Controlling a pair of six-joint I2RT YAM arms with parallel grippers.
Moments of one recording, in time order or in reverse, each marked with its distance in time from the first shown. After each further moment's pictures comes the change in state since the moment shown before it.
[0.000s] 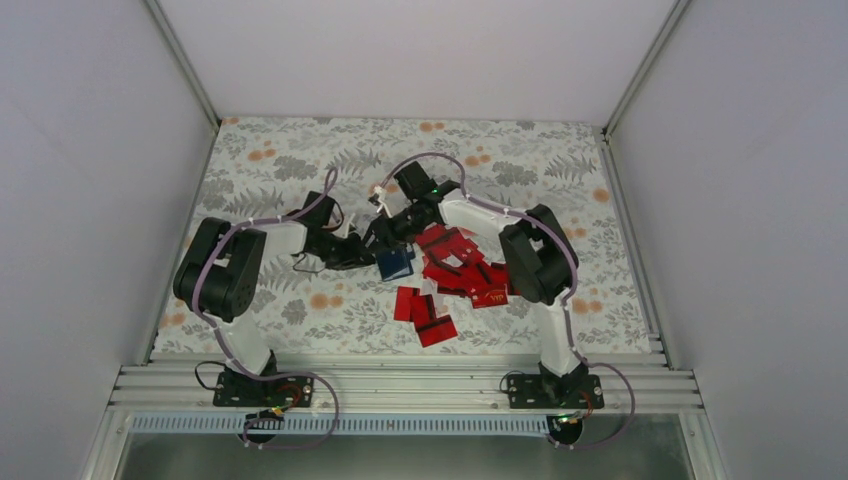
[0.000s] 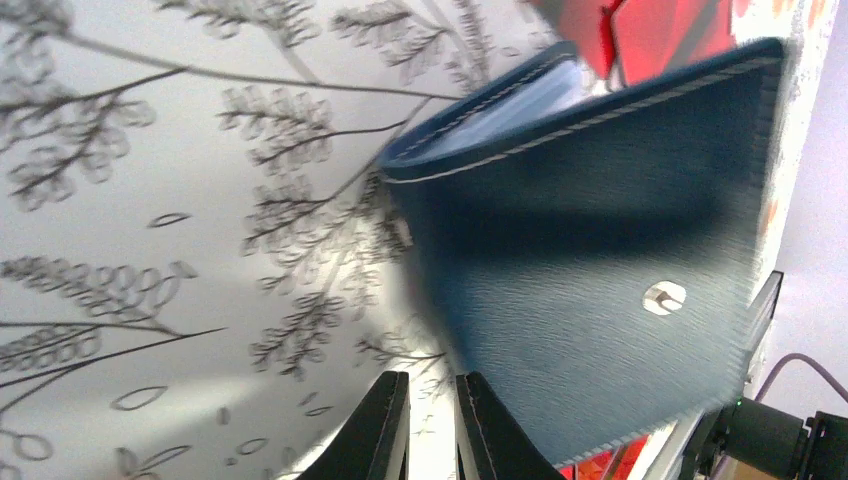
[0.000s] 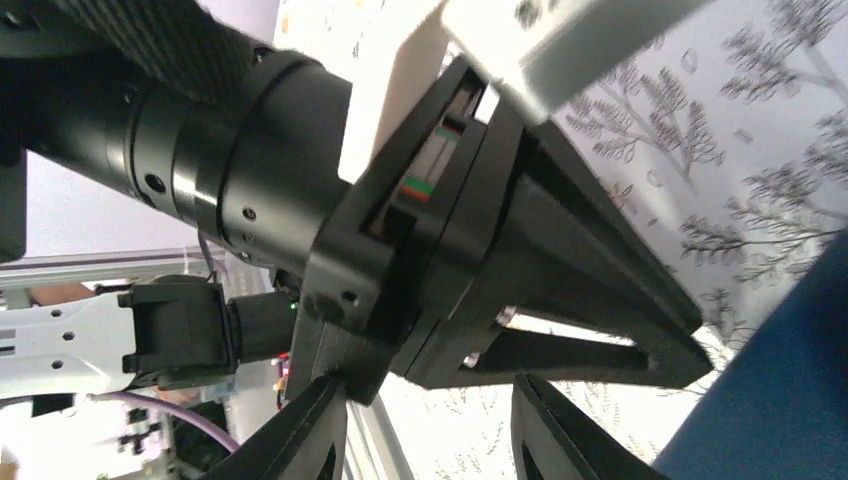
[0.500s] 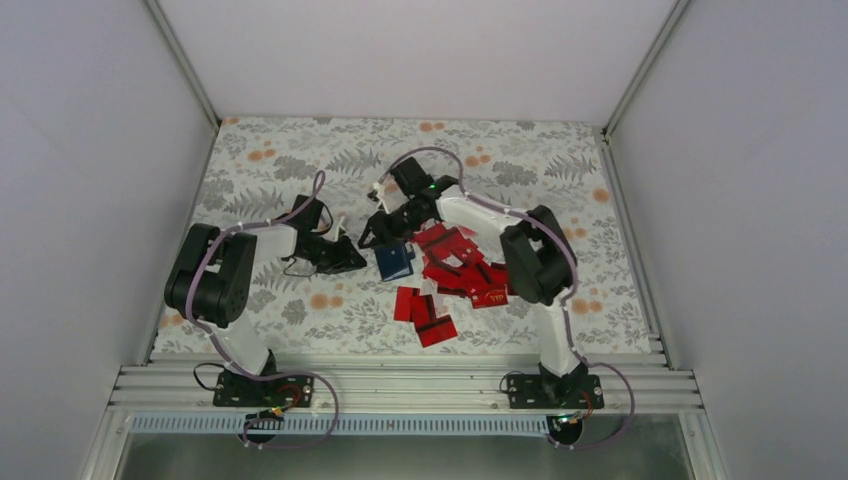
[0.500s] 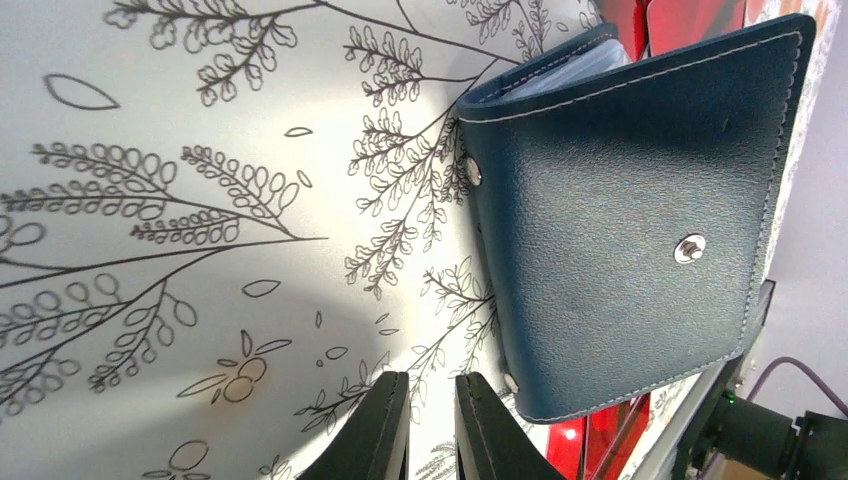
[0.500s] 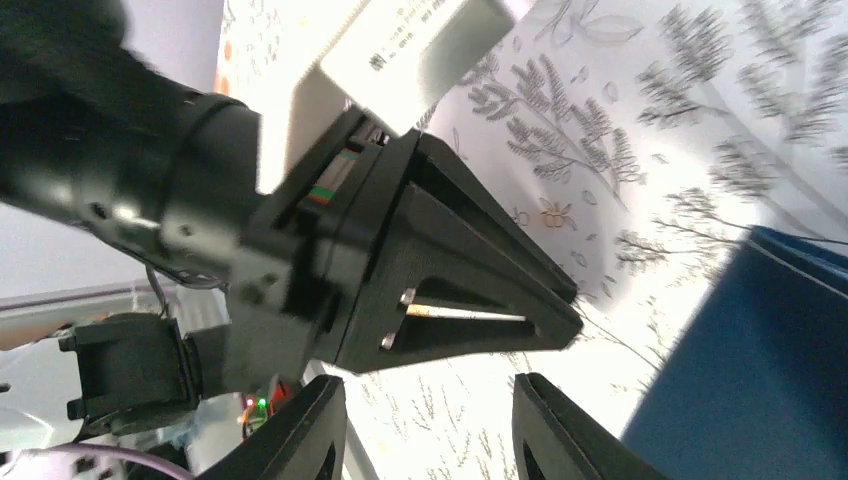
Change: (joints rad) left arm 0.065 -0.032 -0.054 -0.022 0.021 0.016; right arm 0.015 0.060 0.082 -0.061 0.085 0.024
